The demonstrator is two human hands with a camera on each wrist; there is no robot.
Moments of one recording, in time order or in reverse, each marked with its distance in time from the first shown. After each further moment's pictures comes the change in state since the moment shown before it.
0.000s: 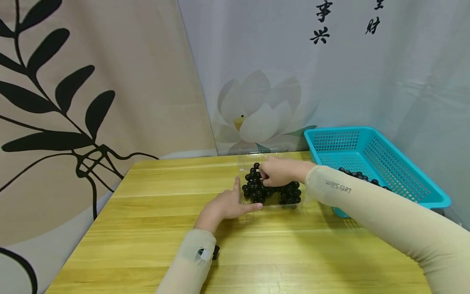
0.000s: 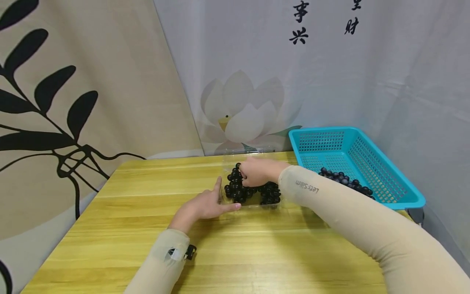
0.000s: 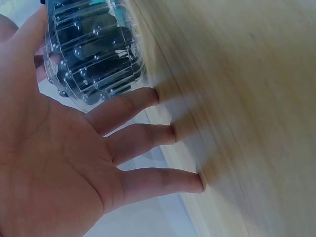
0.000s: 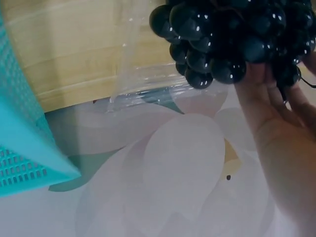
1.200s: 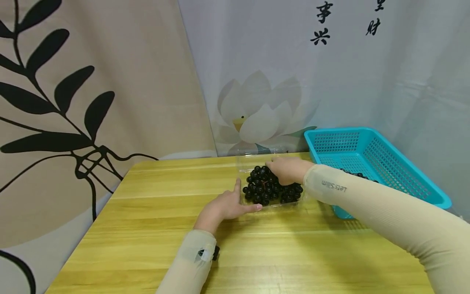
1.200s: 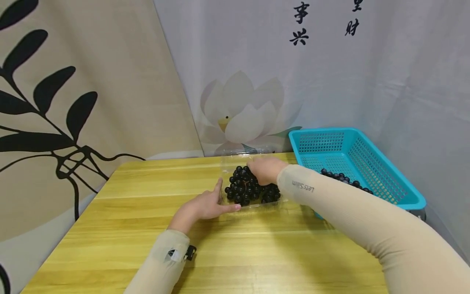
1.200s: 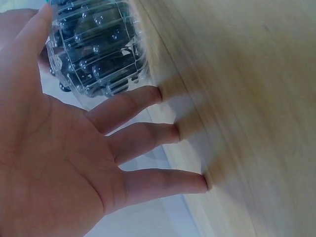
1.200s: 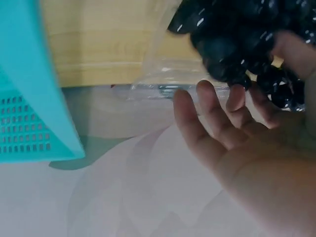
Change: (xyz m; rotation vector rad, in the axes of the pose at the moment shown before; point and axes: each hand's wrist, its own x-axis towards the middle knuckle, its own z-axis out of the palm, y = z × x) left_hand -0.001 0.001 -0.002 -0.021 -0.016 0.007; right_hand -0.001 0.007 0.005 -0.182 -0.078 0.316
